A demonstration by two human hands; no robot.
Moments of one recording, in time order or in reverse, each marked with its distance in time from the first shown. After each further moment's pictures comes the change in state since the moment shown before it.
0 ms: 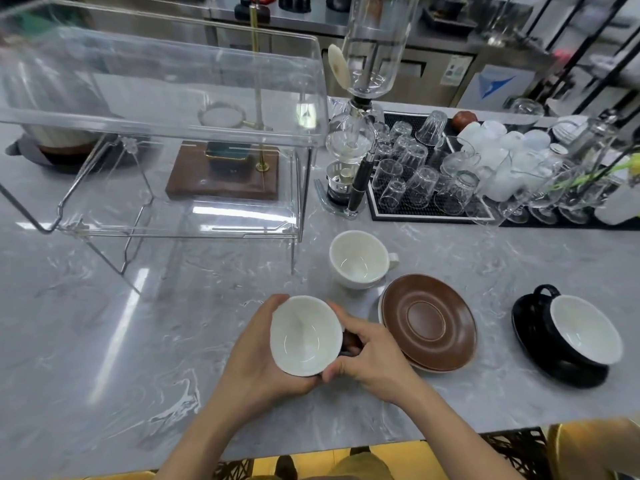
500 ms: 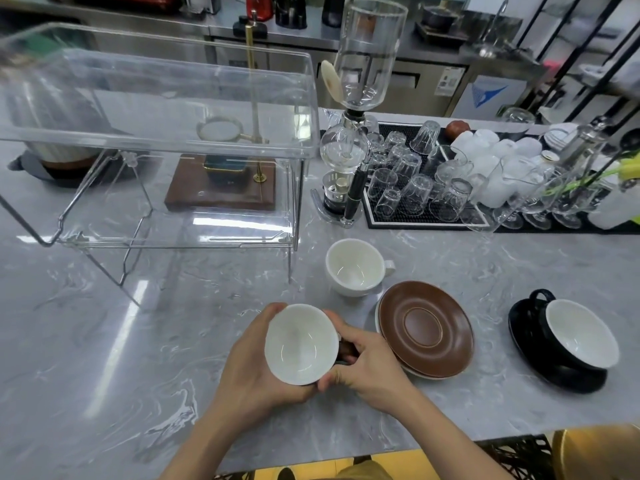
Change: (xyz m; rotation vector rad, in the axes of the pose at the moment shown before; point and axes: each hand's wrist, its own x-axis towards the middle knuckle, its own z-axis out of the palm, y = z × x) left_hand -0.002 0.000 0.001 0.050 0.030 -0.038; right_hand -0.002 -0.001 0.005 0.037 0.004 0.024
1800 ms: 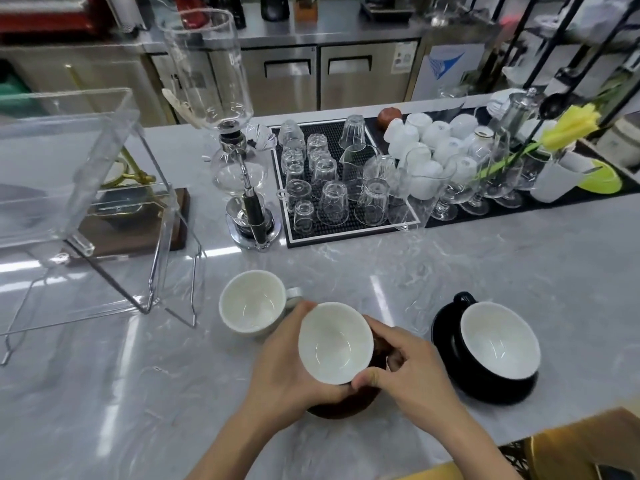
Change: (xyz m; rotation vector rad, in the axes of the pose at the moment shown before) left_hand 0.068 0.127 0.127 -0.069 -0.125 0.186; right_hand -0.060 0.018 -0.176 -0.183 0.384 0.064
